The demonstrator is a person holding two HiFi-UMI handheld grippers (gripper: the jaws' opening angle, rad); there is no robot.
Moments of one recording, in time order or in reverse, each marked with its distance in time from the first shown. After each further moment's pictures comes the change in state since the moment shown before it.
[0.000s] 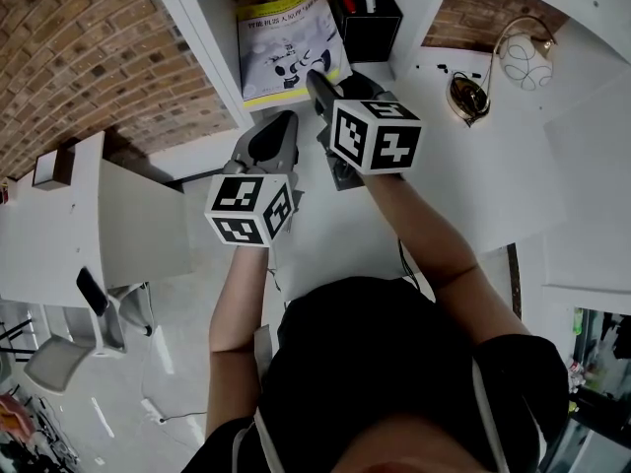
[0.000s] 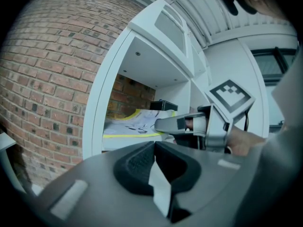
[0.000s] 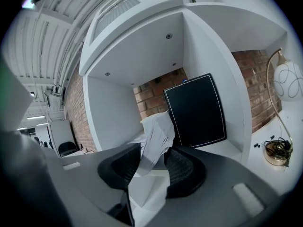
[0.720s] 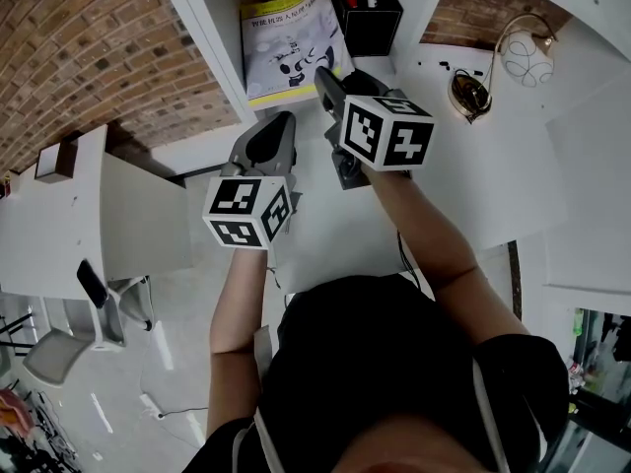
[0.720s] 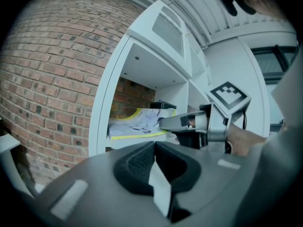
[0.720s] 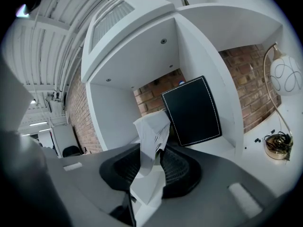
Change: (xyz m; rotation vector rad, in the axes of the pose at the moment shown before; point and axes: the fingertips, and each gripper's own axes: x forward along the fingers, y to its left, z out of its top) left arm -0.018 -0.003 0.000 0.005 0.001 0.020; right arm -0.015 0.002 0.001 0.053 0.002 0.029
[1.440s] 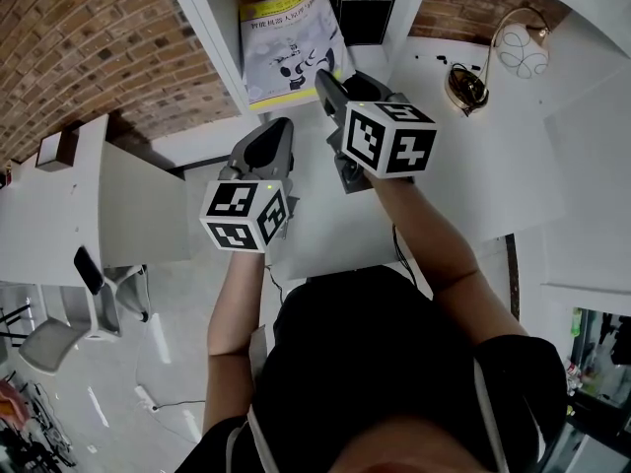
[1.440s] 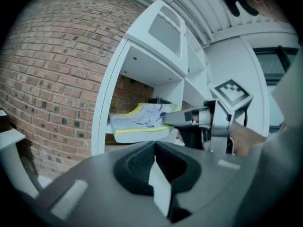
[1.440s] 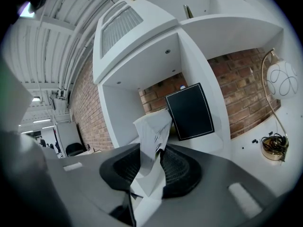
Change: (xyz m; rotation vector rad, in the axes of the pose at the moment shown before) left arm -0.026 -0.023 -0.019 -0.024 0.038 0.015; right arm -0.037 0.006 -0.011 -0.030 0.003 0.029
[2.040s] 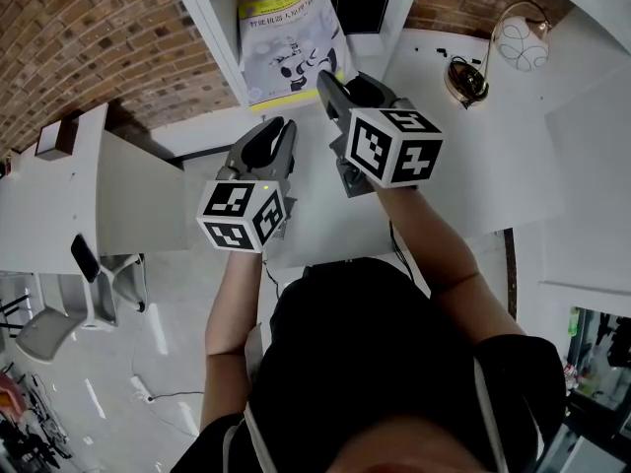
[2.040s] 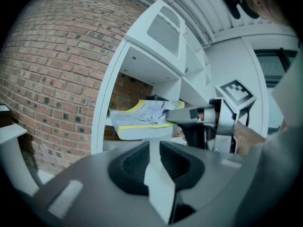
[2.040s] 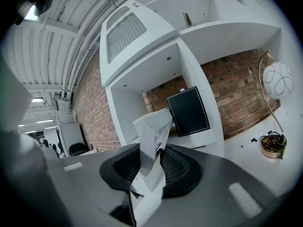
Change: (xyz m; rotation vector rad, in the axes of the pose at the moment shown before) left arm -0.014 -0.015 -0.015 -0.020 0.012 0.002; right arm -0.028 0.005 -0.009 -0.006 -0.017 0.031
